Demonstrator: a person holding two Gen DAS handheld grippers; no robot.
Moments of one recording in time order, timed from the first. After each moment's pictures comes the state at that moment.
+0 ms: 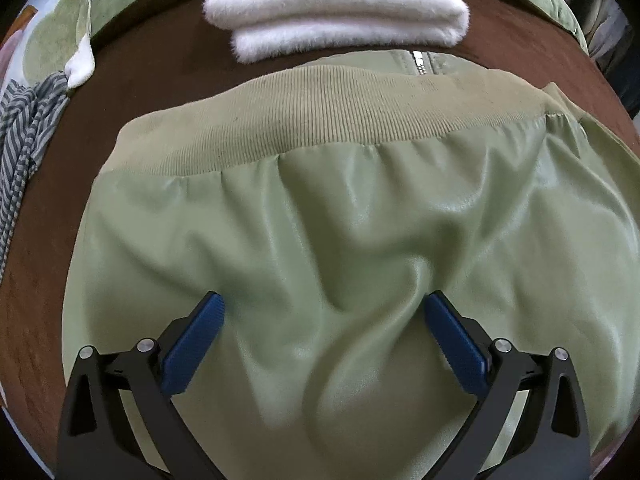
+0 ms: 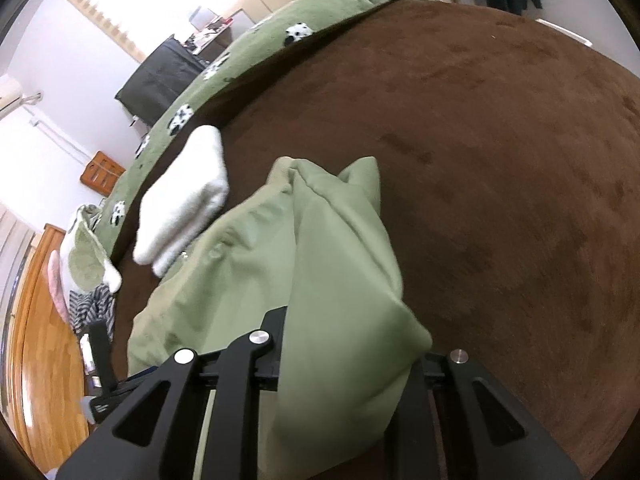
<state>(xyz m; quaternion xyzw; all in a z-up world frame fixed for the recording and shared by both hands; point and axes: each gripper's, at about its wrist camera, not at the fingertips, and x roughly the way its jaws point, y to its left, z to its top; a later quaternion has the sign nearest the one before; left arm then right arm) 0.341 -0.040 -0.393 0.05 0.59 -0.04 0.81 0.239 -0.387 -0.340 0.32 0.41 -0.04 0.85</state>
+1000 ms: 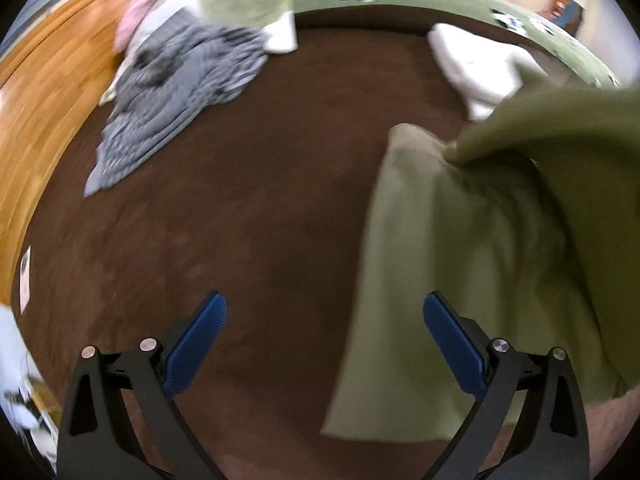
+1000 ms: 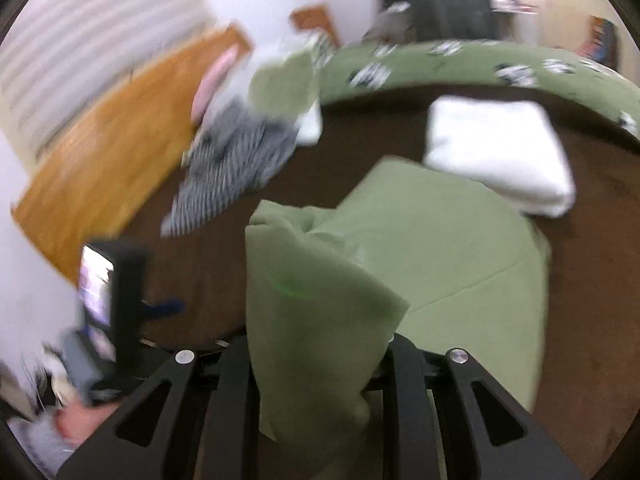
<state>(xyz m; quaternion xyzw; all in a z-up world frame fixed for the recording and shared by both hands) 0.228 0.163 -0.307 -0.03 0.53 0.12 0.84 0.279 -0.035 -0.252 0.03 0.44 0.31 0.84</state>
